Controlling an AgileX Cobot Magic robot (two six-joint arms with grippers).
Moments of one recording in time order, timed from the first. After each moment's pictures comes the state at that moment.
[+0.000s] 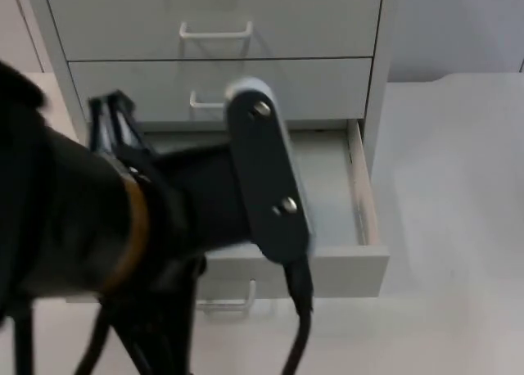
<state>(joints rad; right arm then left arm) 0.12 1.08 -0.89 -0.10 0.75 0.15 -1.11 1.44 -0.65 0.96 0.66 -0.50</state>
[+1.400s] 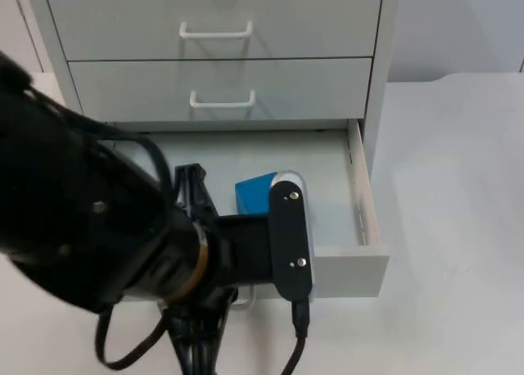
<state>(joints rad) 0.12 1.08 -0.89 -0.10 0.75 0.15 -0.86 1.84 -0.69 1.49 0.31 -0.78</state>
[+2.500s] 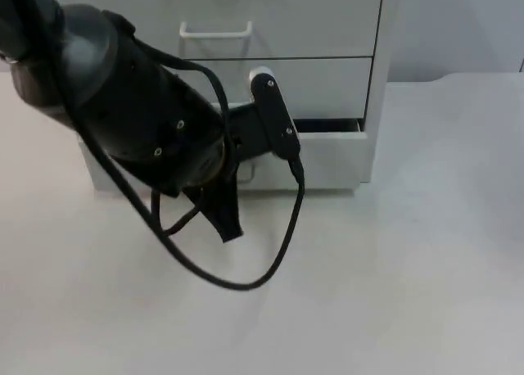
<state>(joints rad) 0.12 1.08 -0.89 -0.10 0.75 0.15 -0.65 2.08 -1.04 1.73 0.48 -1.07</state>
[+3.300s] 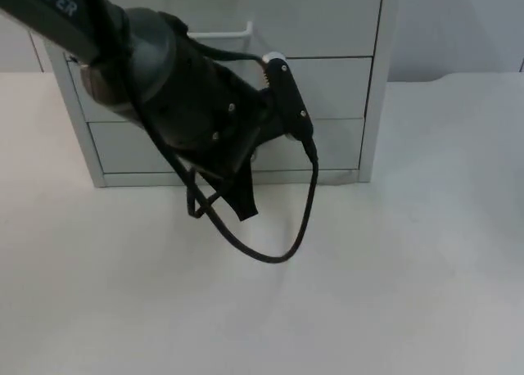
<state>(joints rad) 0.12 1.08 -0.89 -0.10 0.75 0.15 -0.69 2.17 -1.20 1.54 0.62 -0.93</state>
